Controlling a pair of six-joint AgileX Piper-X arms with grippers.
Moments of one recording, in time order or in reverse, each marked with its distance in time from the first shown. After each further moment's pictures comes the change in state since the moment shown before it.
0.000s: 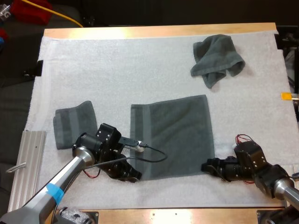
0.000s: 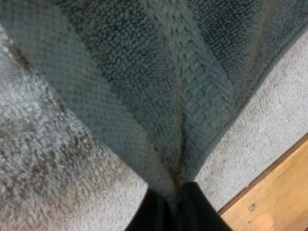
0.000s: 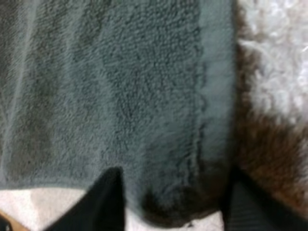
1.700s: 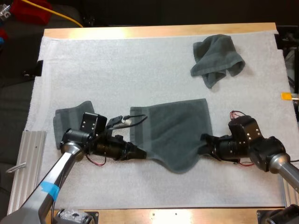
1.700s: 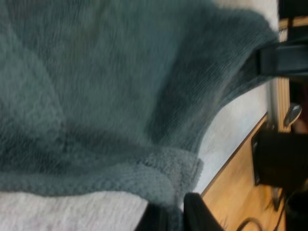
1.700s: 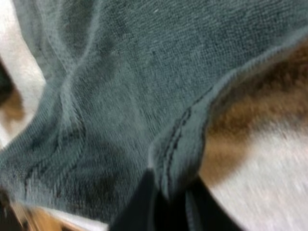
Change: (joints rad) left arm 0.175 0.000 -0.025 -0.265 0.423 -0.186; right arm -0.042 0.108 -0.333 0.273 -0.070 0.097
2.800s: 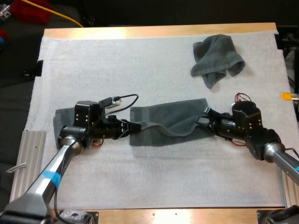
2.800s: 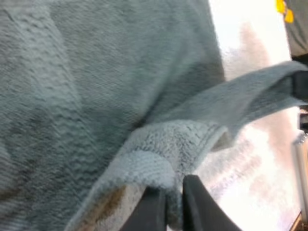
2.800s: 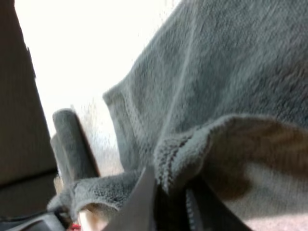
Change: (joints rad) left arm 0.093 0.122 -0.005 -0.407 -0.109 -0.158; right arm -0.095 0.158 -0.010 -0.454 0.069 0.132
